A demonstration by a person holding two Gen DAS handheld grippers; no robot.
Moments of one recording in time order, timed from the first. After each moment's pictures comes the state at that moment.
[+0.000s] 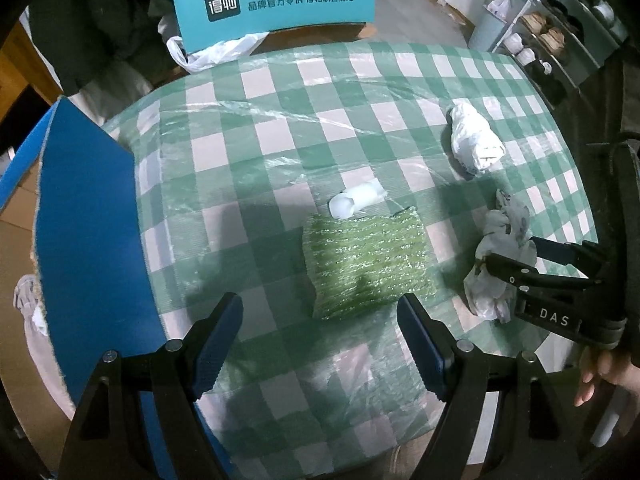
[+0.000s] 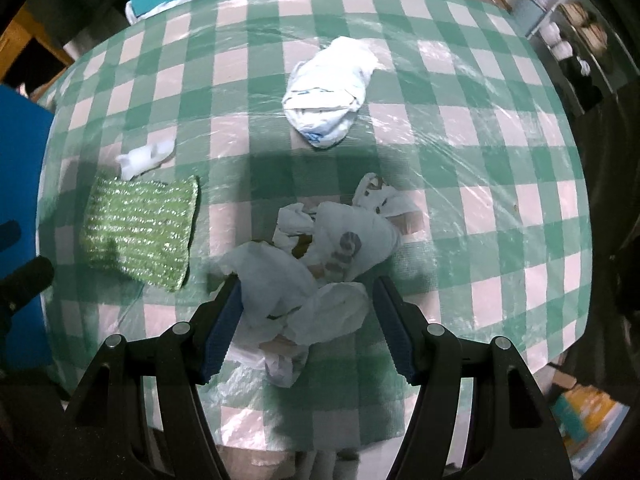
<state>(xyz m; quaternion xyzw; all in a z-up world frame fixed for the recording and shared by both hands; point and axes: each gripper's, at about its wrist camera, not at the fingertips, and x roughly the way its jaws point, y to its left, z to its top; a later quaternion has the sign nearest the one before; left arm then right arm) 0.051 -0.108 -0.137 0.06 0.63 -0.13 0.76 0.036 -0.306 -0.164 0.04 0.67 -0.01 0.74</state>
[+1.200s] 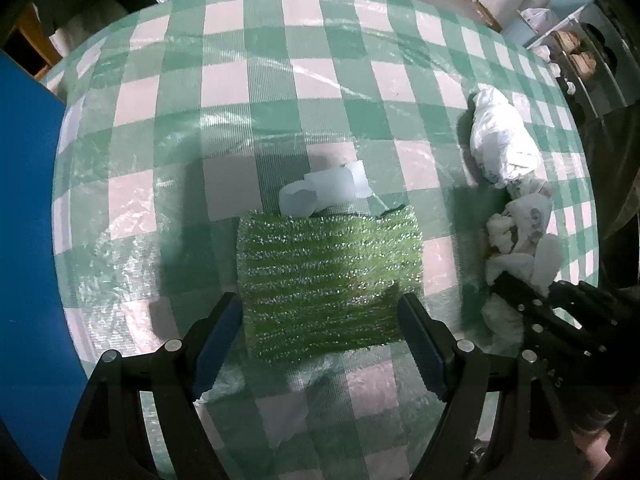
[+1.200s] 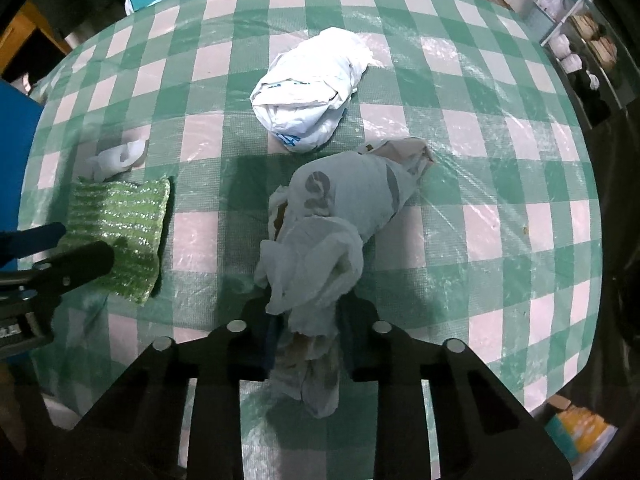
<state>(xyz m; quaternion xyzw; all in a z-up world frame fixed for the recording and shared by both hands) 0.075 -0.140 -0.195 -0.01 0.68 -0.11 0.72 0.039 -0.330 -0.181 0.01 0.66 0.00 0.75</state>
